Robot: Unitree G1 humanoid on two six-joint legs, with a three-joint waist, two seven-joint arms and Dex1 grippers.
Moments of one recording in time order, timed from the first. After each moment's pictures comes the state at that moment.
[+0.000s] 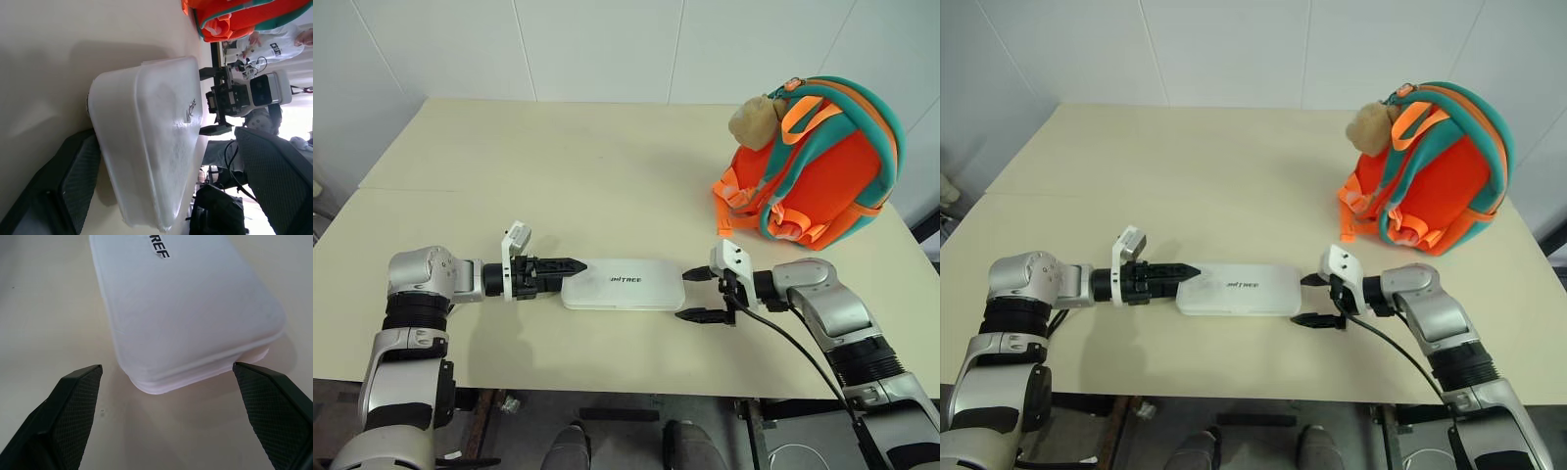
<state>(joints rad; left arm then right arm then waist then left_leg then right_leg) -0.82 0.61 0.12 0.56 -0.59 1.44 -1.00 -0.58 -0.61 0.20 0.15 0.22 0.37 1.22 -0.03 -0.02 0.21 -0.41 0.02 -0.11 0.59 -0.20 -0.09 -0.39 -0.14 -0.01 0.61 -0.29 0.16</state>
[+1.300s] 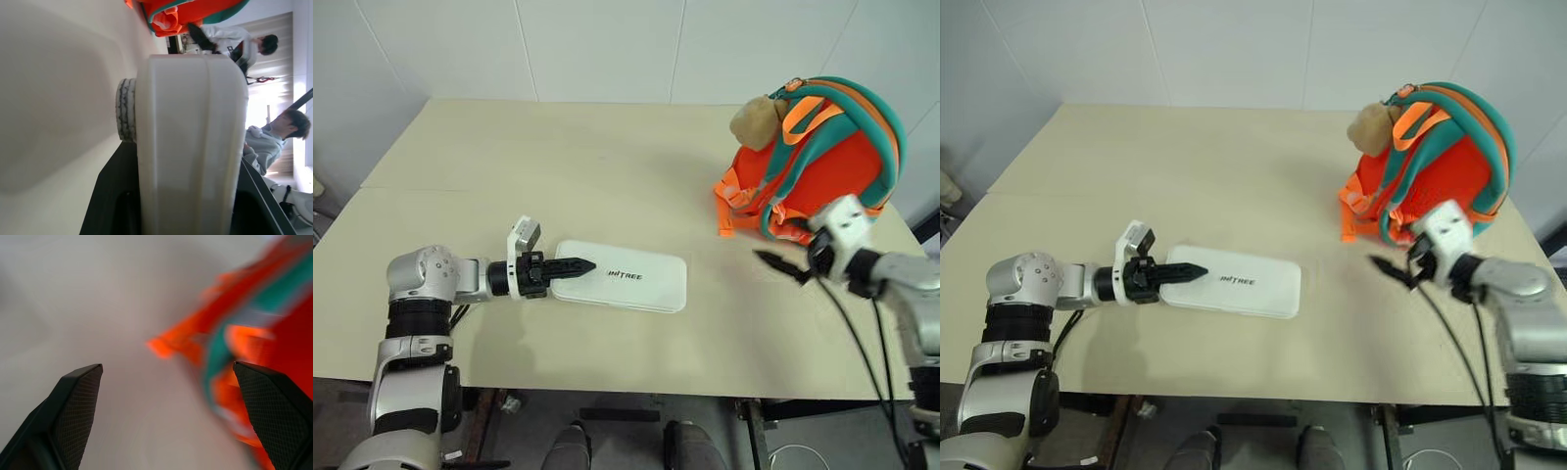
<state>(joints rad) -0.77 0.57 0.19 0.42 -0.73 1.50 -0.97 -0.43 -0.80 -0.26 0.02 0.22 0.45 0.79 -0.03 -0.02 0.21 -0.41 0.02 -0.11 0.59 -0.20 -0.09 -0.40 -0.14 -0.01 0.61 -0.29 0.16</state>
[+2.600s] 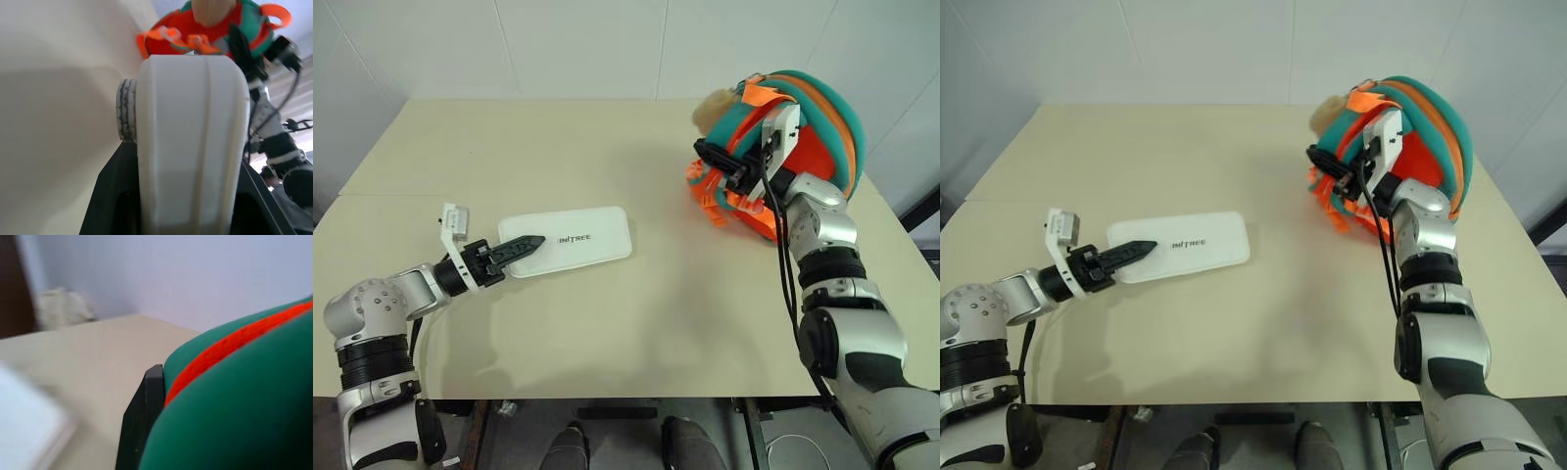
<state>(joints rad) -0.58 0.63 0.49 0.26 -0.80 1.22 -0.81 -1.04 -0.43 -0.15 0.65 0.40 0.18 1.15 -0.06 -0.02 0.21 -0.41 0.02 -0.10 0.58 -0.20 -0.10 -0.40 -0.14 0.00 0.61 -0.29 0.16</state>
